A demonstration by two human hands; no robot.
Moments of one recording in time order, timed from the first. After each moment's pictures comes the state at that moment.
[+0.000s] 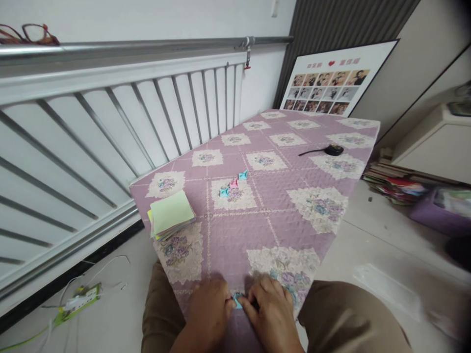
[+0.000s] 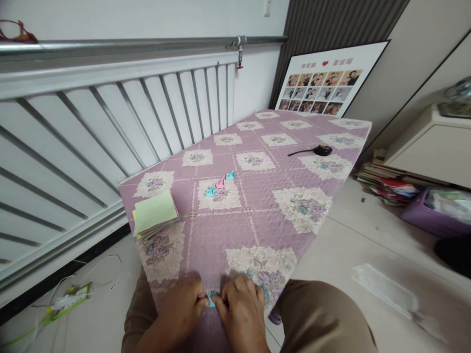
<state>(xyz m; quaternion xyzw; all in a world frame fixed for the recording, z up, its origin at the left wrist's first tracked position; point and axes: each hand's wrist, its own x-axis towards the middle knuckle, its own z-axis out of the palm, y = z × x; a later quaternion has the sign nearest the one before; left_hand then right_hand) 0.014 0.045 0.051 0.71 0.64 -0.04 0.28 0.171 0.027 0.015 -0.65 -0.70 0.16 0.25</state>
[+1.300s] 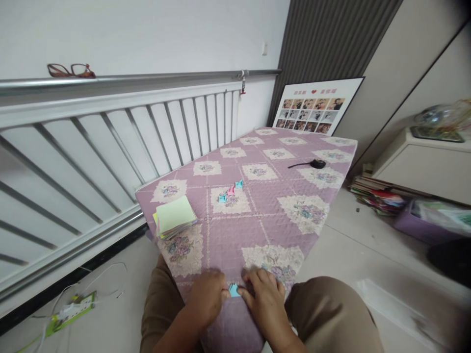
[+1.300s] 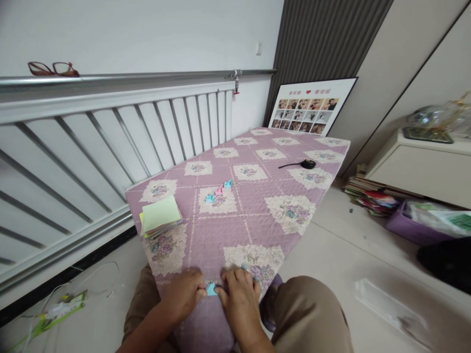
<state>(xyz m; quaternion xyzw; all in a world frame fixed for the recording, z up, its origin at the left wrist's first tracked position) 0.004 0.040 0.042 0.75 0.61 0.01 0.25 0.178 0.018 0.017 -0.65 -0.72 0.09 0.24</state>
